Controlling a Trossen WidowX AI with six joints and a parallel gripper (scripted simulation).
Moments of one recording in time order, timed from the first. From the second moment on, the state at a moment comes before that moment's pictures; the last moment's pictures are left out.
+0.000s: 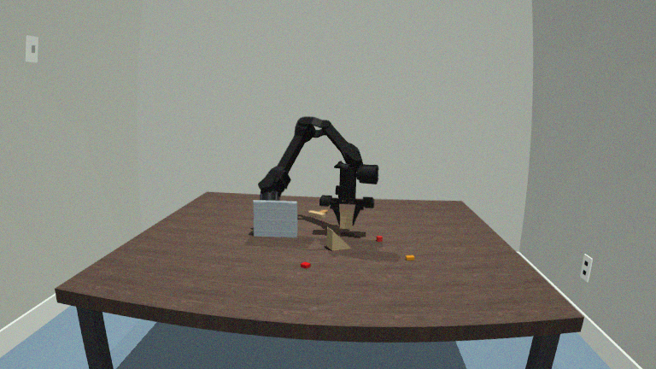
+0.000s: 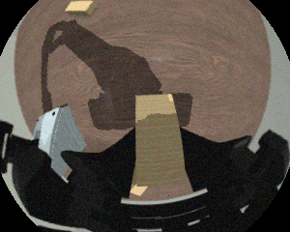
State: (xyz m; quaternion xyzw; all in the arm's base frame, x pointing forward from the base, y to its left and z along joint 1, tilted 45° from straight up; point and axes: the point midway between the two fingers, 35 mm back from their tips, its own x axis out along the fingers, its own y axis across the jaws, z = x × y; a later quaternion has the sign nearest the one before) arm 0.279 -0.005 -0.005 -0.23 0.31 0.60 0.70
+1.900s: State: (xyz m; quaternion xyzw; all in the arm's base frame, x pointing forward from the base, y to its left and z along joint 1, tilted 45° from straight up) arm 0.281 0.012 -0.022 -0.26 0.29 0.61 0.69
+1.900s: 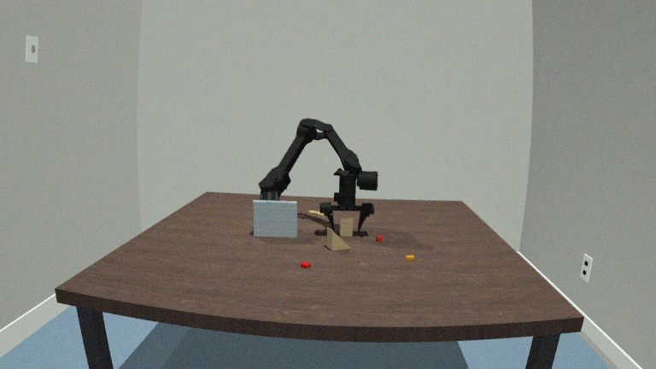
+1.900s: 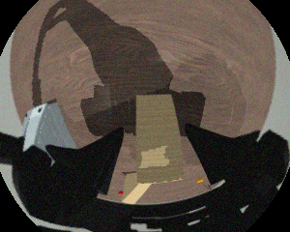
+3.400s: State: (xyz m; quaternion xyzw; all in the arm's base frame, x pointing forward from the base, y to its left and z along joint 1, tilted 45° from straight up) arm 0.271 -0.085 0.000 -0.13 0.14 0.65 0.74
